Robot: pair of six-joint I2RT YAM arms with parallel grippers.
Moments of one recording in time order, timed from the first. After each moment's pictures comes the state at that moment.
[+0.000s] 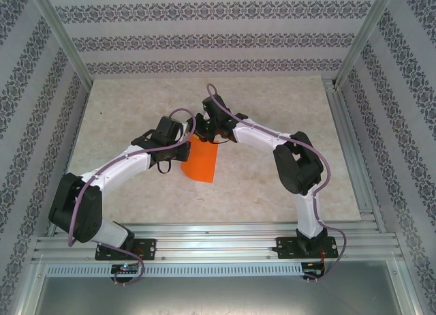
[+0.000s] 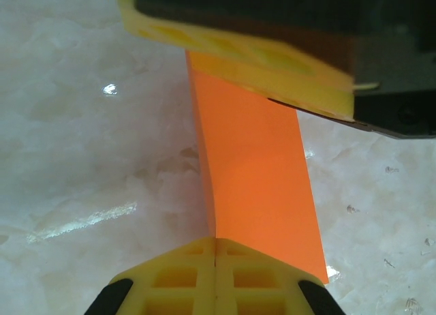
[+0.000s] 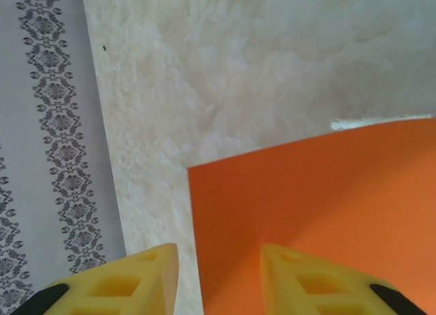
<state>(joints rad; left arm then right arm) -0.50 1.47 0.99 -0.46 0.08 -0.31 0.67 2.07 1.58 -0.25 -0.39 1.05</state>
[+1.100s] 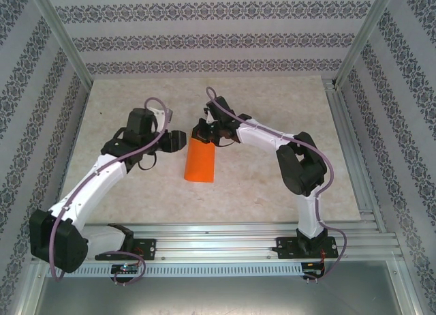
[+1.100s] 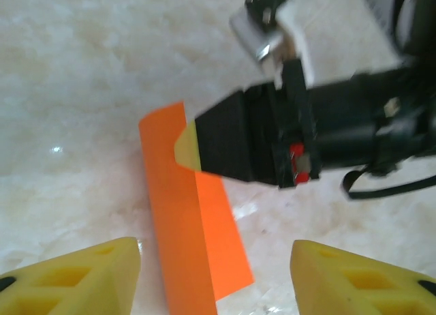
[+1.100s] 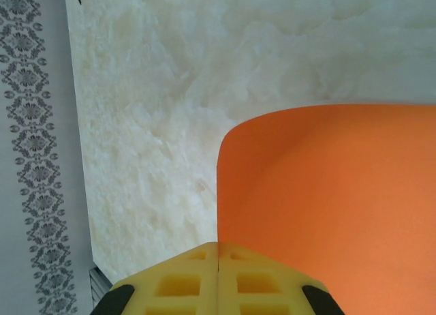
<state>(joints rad) -0.35 1.21 1.00 -0.47 0.31 -0.34 0.64 2.04 1.52 -0.30 -0.45 0.87</state>
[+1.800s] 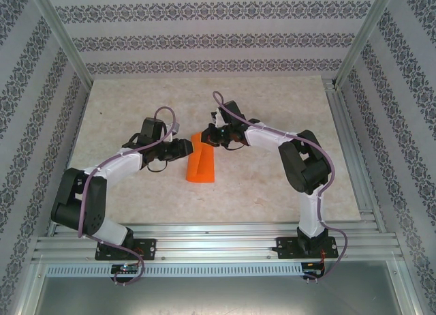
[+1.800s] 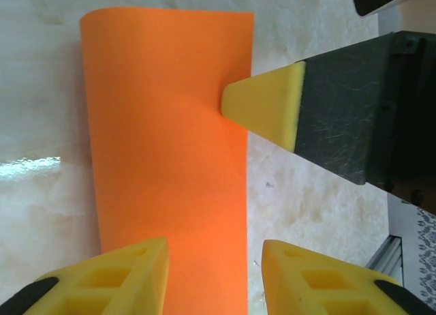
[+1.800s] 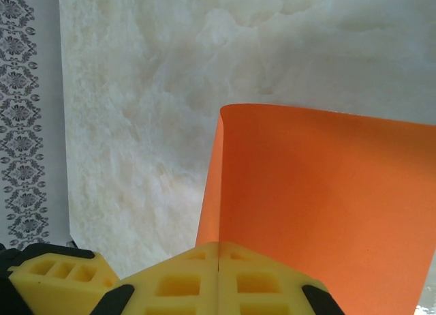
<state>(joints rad) -0.31 1.51 0.84 -0.16 0.56 -0.60 0.57 2.03 1.39 -0.19 -0.55 0.72</state>
